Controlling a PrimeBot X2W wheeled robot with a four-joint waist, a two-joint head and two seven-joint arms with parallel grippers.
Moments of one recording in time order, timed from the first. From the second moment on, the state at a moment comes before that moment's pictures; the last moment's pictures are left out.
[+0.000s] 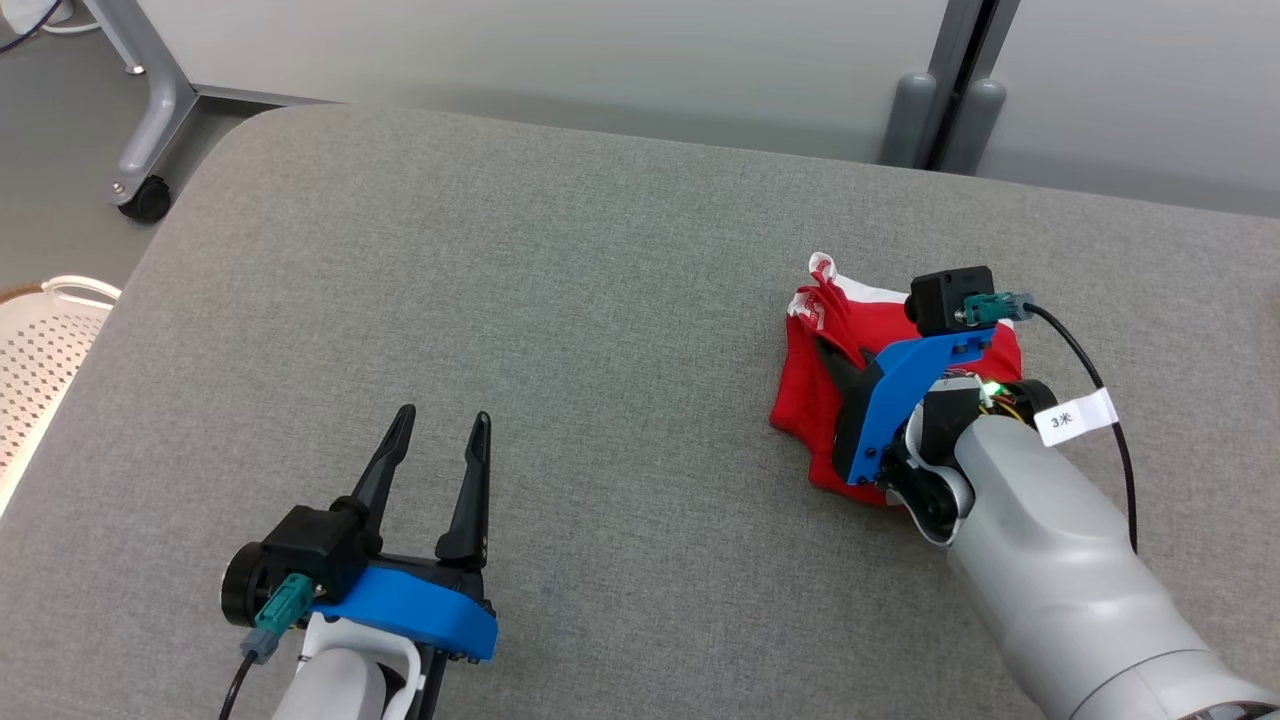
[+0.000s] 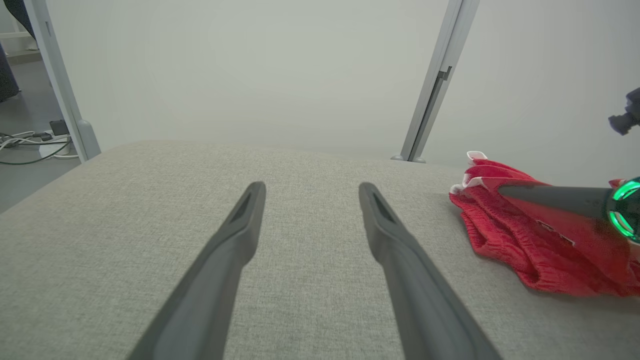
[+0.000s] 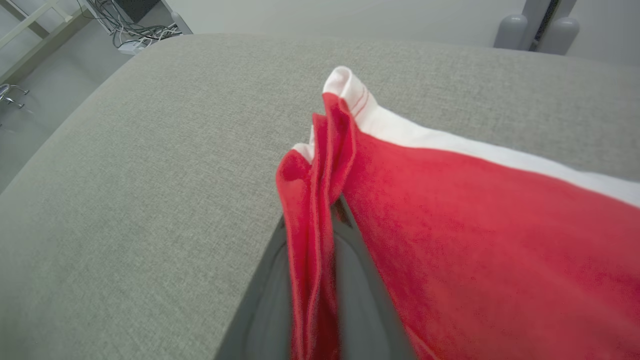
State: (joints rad) left arm -0.19 0.11 -0.25 0.33 -0.30 -0.13 -0.26; right arm -0.85 -0.05 0.38 1.12 0.48 0.13 0.04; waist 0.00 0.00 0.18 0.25
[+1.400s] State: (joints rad) left arm -0.06 0.14 -0.14 0.34 -0.30 -0.13 -0.26; right arm -0.20 -0.07 -0.11 0.44 0.14 0.13 -0.26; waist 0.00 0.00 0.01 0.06
